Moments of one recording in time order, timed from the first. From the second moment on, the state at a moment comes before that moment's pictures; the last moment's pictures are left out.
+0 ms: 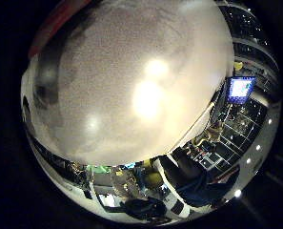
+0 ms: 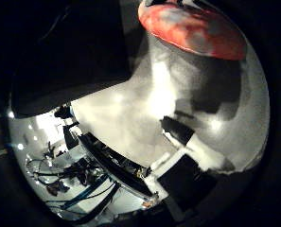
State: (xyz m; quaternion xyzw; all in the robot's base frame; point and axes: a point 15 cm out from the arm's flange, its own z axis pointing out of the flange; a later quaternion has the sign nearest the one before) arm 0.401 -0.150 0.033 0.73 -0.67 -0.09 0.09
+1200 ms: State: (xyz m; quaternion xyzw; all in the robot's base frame) arm 0.427 -0.218 0.159 0.71 -0.70 0.12 -0.01
